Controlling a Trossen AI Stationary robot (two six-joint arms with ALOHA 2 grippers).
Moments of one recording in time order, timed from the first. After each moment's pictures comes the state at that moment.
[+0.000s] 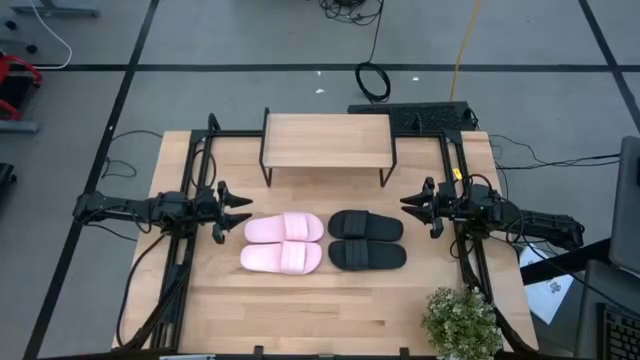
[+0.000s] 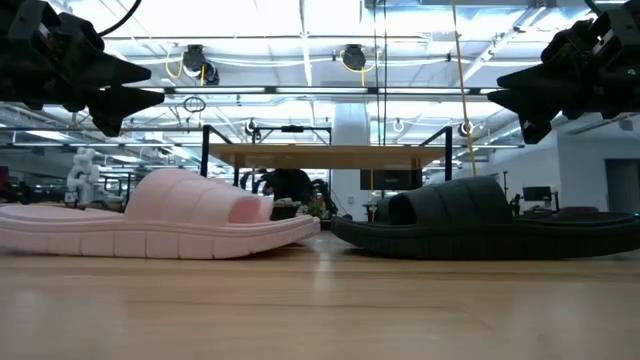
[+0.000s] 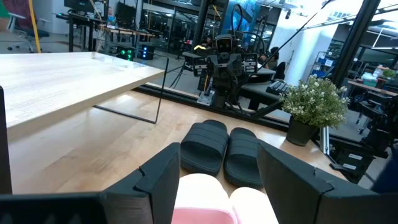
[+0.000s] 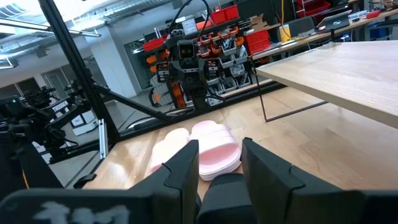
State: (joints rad) left arm -0.11 0.08 0.01 0.09 -0.19 -0.24; right arm -0.17 0.01 0.01 0.02 -0.13 0.33
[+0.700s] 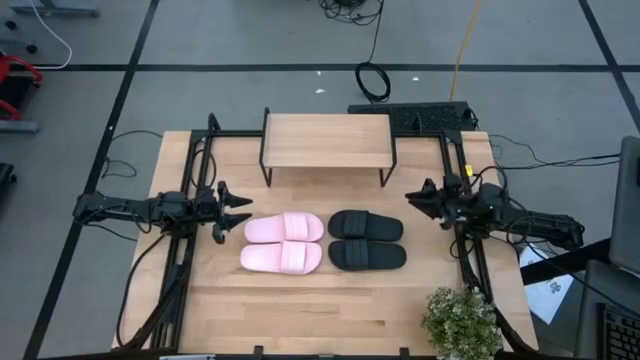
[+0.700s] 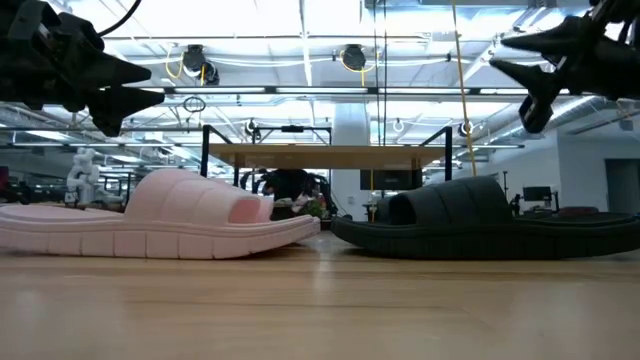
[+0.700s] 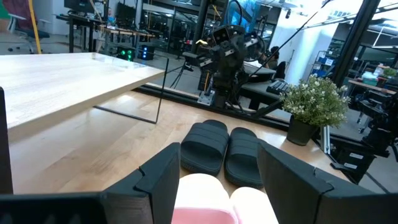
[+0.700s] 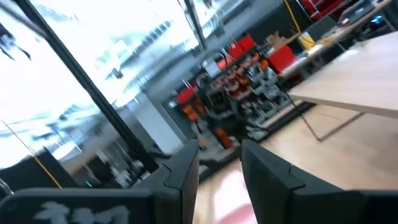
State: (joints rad) left arm -0.11 0.08 0.01 0.08 -0.19 -0.24; right arm -0.17 0.01 0.01 0.25 -0.13 0.72
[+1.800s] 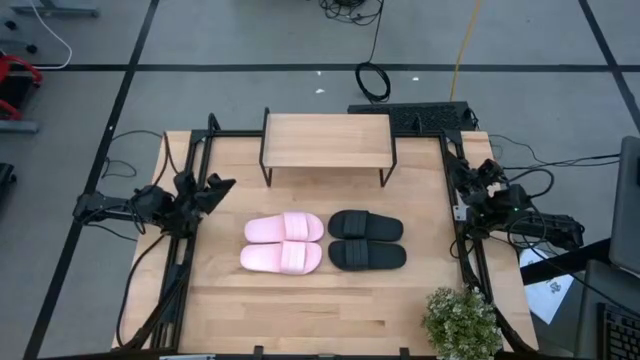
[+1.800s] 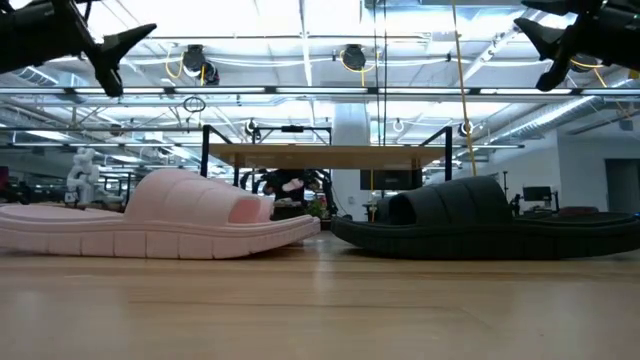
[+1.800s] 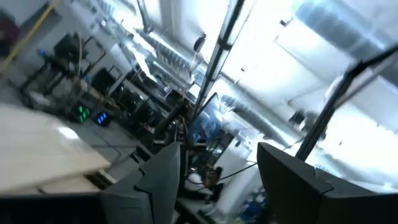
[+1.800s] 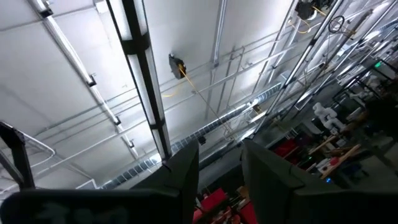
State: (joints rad) left arm -0.11 0.08 0.01 0.57 -0.28 -0.61; right arm -0.18 0.01 0.01 0.74 0.34 0.50
